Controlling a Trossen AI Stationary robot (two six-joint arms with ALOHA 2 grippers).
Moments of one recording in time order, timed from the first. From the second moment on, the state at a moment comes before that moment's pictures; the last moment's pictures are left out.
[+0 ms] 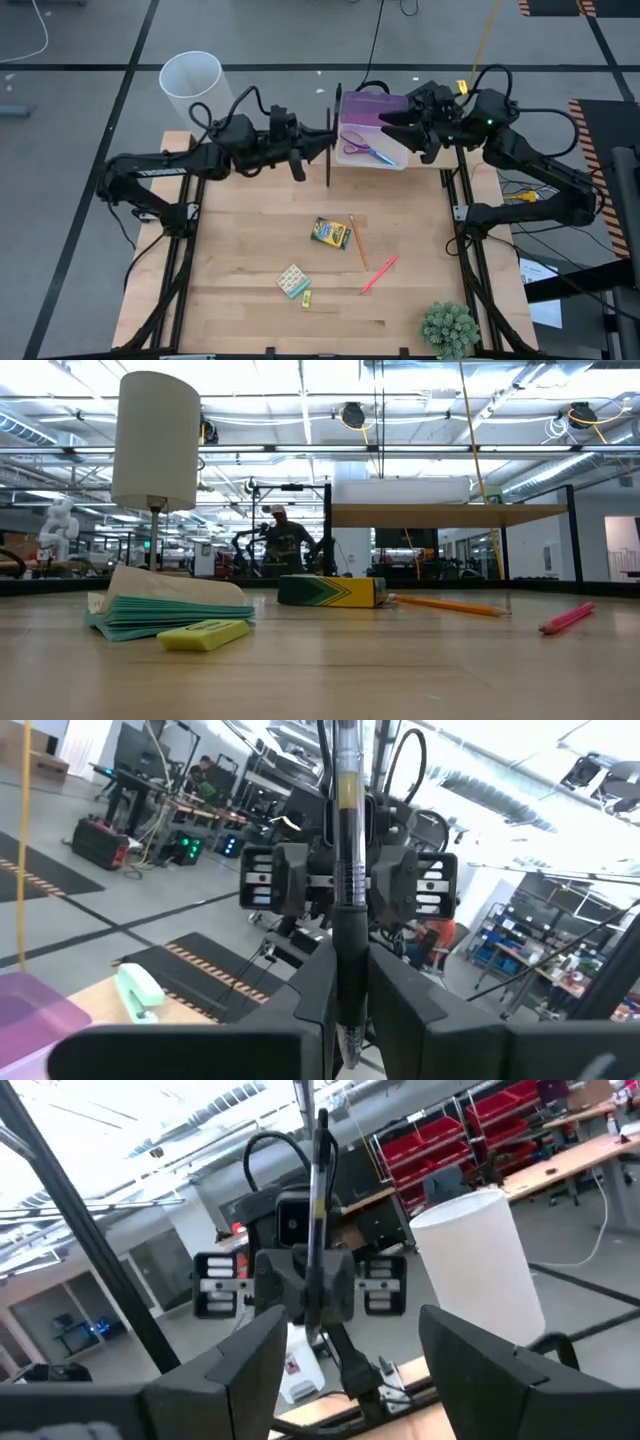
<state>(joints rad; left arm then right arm) 0.10 1.43 1.44 0.18 -0.07 -0.43 -0.40 1.04 1.26 -0.05 -0.35 0.49</state>
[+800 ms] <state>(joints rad) 0.10 1.57 1.44 0.25 -0.10 -0.37 -0.37 1.17 1.26 0.09 -0.37 0.51</state>
